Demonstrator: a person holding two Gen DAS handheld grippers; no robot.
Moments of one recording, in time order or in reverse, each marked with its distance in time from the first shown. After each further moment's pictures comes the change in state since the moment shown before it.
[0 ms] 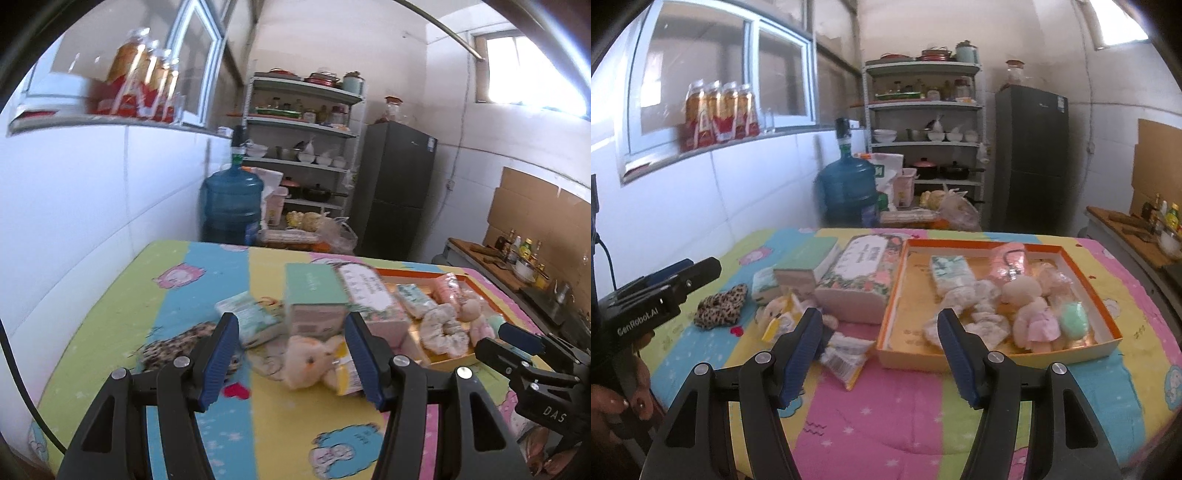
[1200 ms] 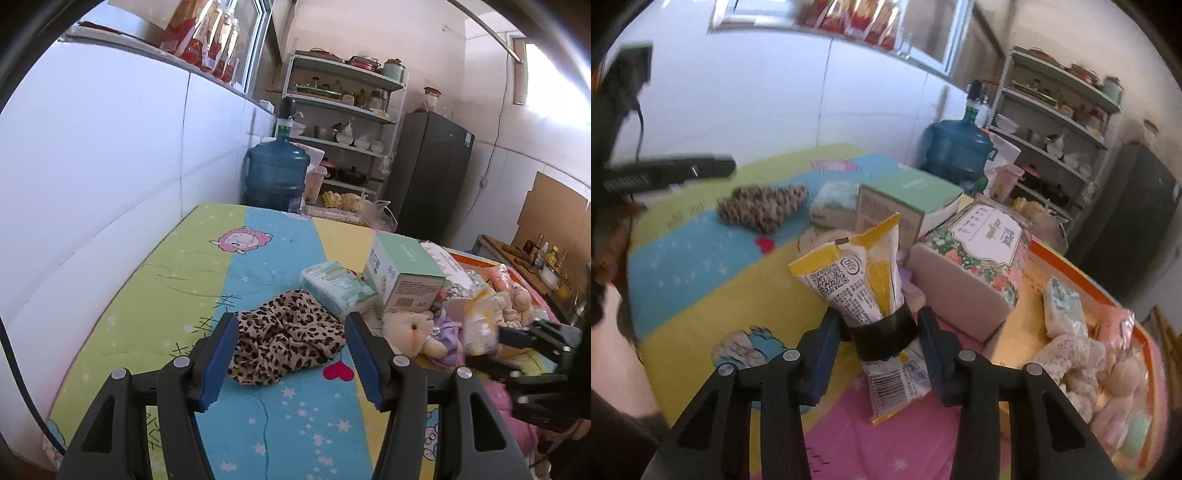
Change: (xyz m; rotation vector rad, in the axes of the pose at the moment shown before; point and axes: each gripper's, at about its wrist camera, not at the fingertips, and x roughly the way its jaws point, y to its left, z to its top) left arm 0.029 0.083 -0.022 -0.076 0.081 0.077; right arm 0.091 0.056 -0.019 -0.422 0.113 0.238
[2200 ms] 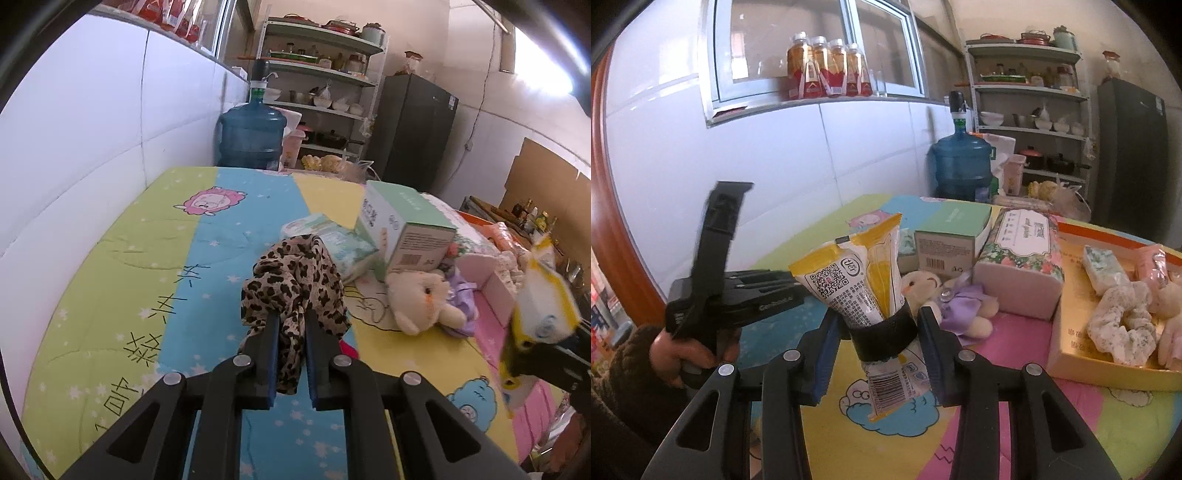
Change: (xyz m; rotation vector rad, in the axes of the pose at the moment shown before) left arm 0.040 -0.010 -0.016 0.074 0.131 -0.074; right arm -0.030 0.032 0.009 0.284 -0.113 0.129
